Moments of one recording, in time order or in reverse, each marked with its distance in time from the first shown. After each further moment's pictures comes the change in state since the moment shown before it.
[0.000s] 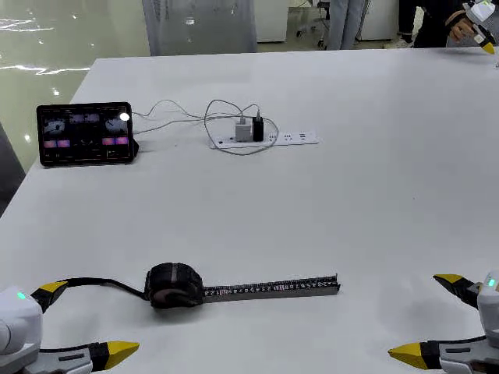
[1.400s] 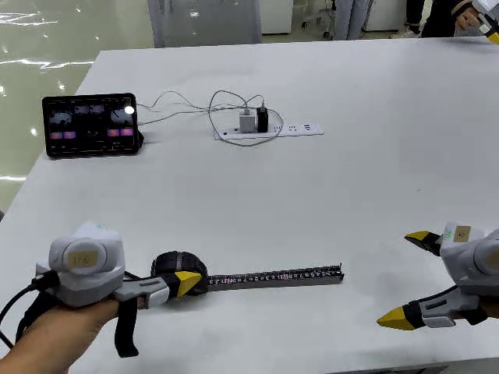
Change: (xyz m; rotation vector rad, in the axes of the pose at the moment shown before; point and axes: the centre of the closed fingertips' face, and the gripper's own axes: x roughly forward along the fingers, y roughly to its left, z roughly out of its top) left arm 0.054 -0.010 0.079 -0.095 0.010 0.132; right arm 0.031 -0.003 0.039 -0.221 0.099 0.126
